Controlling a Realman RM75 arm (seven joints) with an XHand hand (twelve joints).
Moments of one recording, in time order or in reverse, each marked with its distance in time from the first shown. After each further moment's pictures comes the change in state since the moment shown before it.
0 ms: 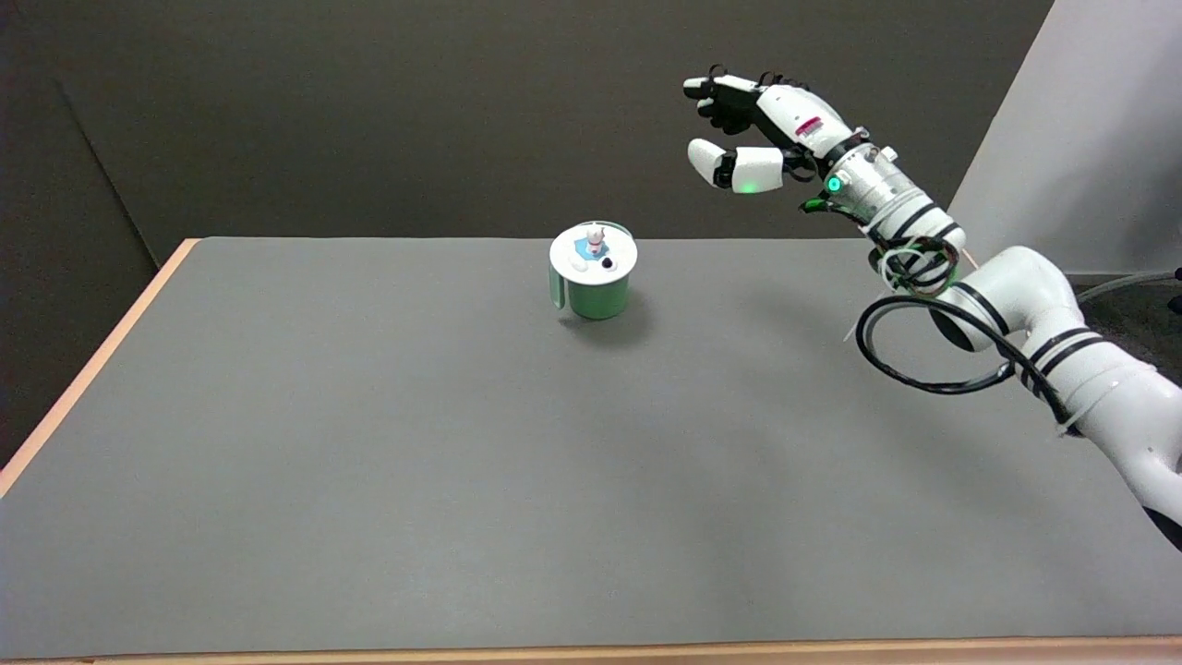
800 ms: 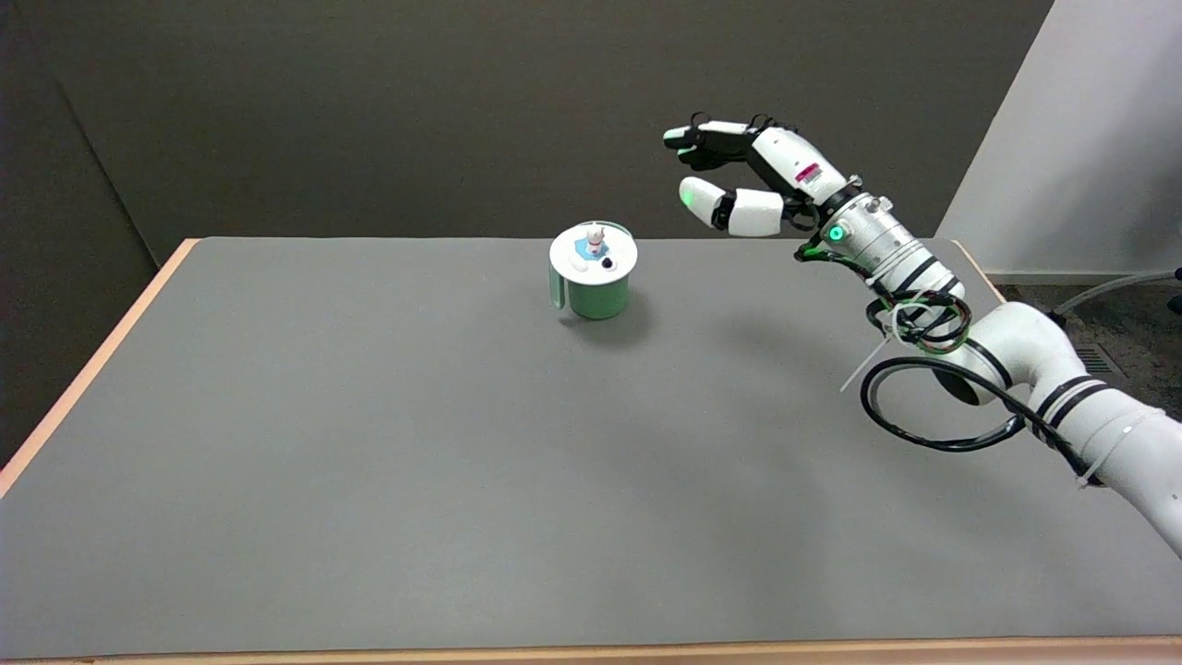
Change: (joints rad) arm -0.135 0.024 -0.048 -0.044 0.153 -0.176 0.002
